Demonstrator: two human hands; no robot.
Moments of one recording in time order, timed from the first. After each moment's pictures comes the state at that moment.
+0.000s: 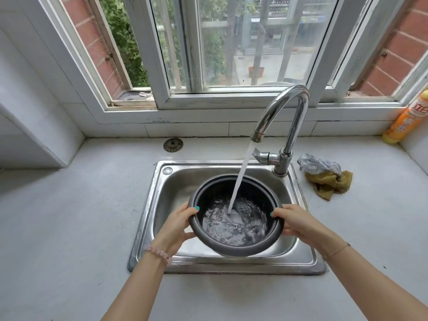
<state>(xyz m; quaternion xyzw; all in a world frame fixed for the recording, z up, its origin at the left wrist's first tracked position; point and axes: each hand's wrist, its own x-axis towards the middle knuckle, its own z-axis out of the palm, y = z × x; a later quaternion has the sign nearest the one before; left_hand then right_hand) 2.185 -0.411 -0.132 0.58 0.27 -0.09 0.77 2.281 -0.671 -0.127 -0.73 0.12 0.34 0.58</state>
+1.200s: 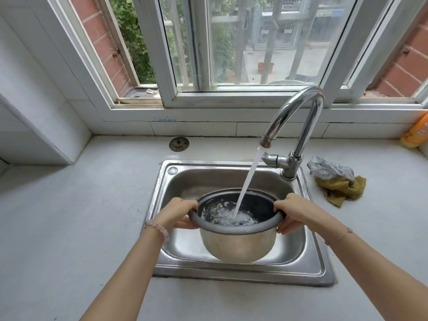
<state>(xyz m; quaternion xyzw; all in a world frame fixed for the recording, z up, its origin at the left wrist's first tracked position) 2.222 -0.387 -0.108 0.67 0.38 -0.16 0.62 2.307 -0.643 -0.083 -0.84 0.08 0.38 0.39</state>
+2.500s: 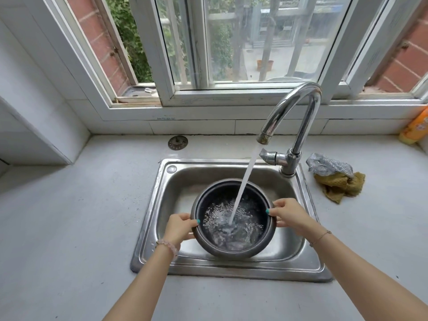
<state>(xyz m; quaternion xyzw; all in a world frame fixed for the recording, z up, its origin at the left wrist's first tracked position) 2.199 -0.403 -0.164 0.65 0.40 -0.09 0.64 2.320 -0.655 -0.174 -0.80 0.09 0.30 0.51</state>
